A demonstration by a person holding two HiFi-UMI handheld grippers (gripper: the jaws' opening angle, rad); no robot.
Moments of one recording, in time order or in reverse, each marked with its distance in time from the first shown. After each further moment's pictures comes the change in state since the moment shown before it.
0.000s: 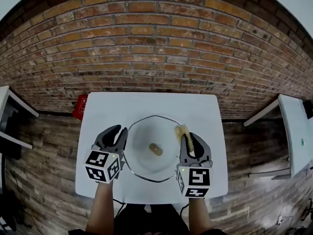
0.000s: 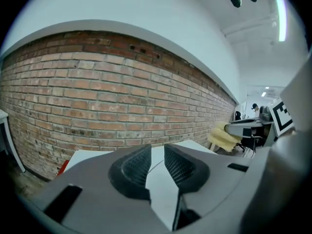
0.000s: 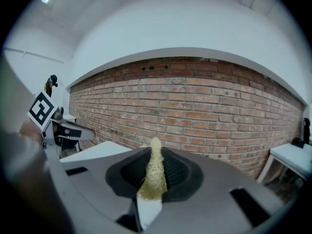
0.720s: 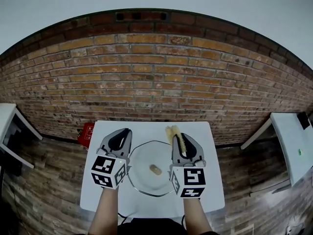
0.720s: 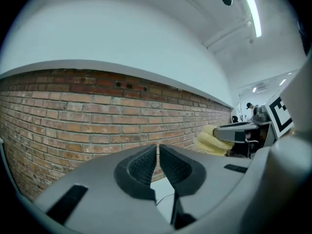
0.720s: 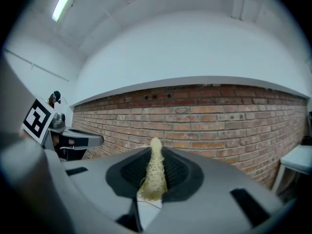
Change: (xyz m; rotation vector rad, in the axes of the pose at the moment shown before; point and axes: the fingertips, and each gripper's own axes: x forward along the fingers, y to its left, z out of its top) left arm -0.035 -0.039 0.132 0.150 -0.245 -0.014; right arm -0.022 0.014 0.120 0.038 -0.244 0.040
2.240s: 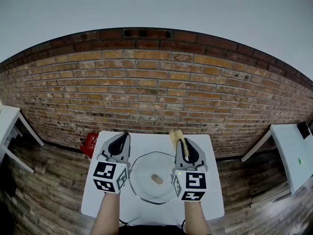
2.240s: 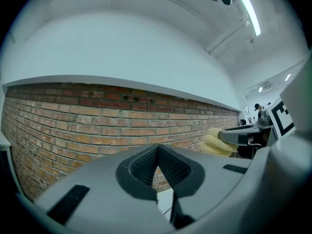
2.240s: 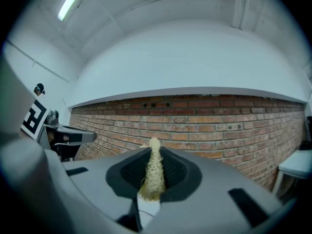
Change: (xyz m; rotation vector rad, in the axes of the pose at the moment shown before) left arm -0.019 0.014 0.040 0.009 -0.098 0.087; right arm -0.004 -0.003 0.034 -0.029 -0.072 -0.035
